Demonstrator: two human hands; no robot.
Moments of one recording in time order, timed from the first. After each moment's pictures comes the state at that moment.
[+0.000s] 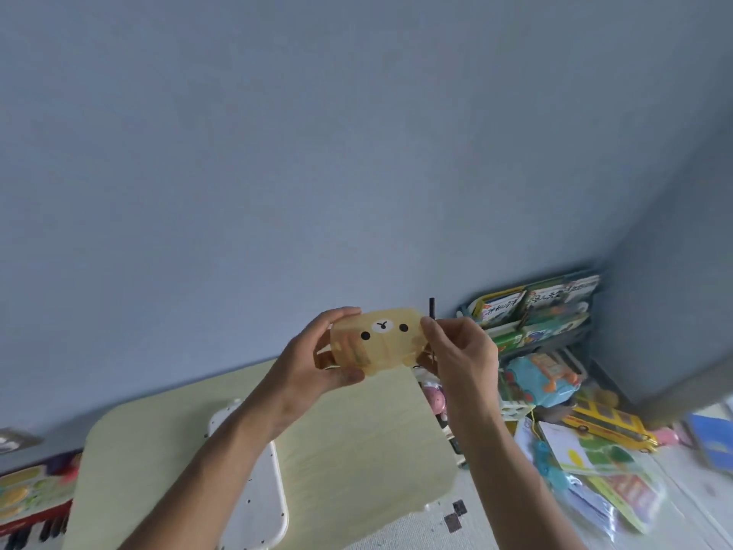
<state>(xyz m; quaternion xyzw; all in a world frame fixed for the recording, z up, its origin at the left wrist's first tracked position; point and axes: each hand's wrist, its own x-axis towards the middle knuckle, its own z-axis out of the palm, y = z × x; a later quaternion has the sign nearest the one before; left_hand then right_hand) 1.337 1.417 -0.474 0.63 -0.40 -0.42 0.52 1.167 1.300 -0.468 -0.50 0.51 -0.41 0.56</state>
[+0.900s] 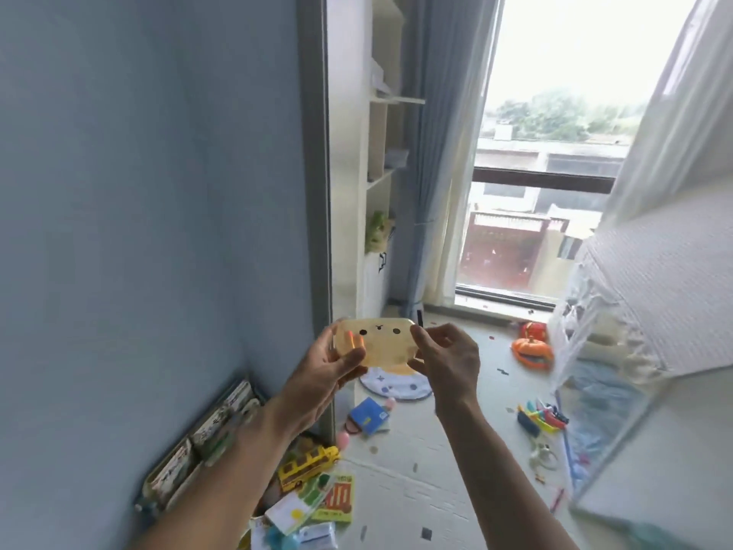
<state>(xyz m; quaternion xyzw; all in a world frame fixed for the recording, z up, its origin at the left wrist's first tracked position) 0.734 1.275 -0.048 0.29 -0.52 -0.71 0.38 0.552 1.327 -0.041 -0.31 0.62 -0.68 0.25</state>
